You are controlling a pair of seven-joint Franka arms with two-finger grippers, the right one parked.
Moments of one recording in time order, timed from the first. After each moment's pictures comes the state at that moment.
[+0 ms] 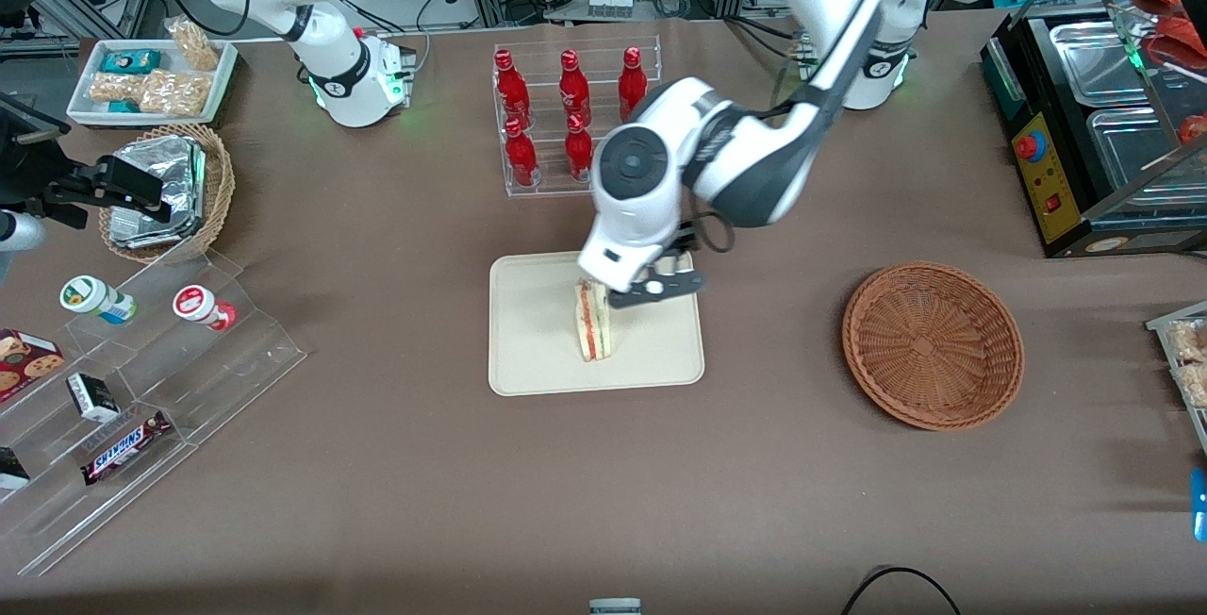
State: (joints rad) arm -0.66 0.54 -0.06 -1.35 -0.02 1.73 -0.92
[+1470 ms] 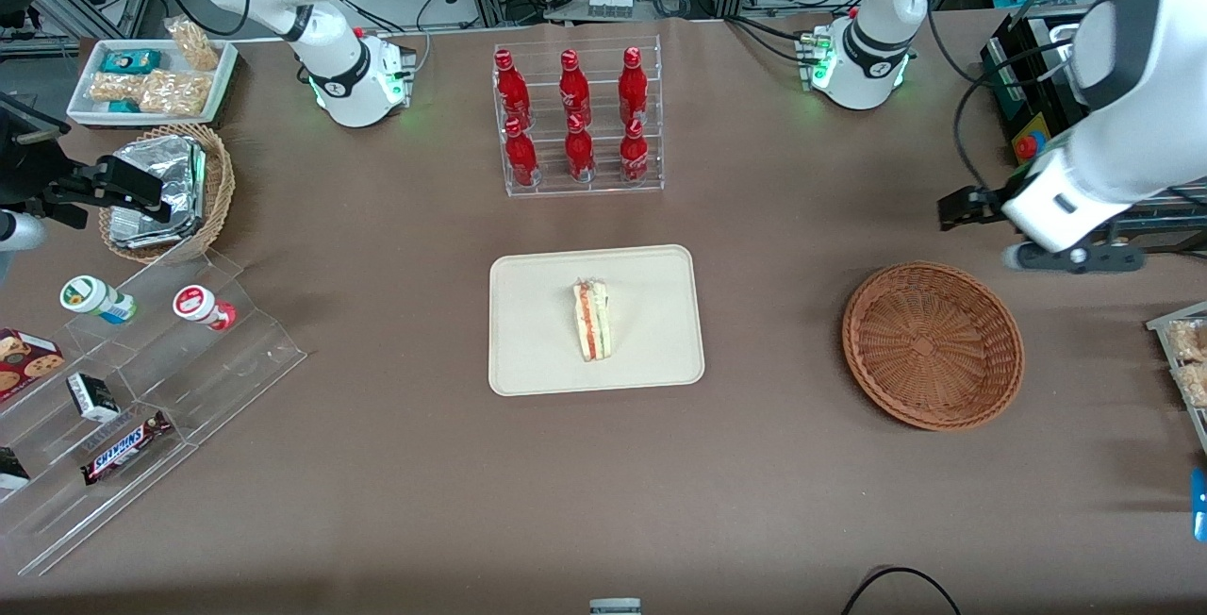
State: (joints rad) arm -0.01 -0.01 -0.05 -1.79 -0.01 1.63 0.00
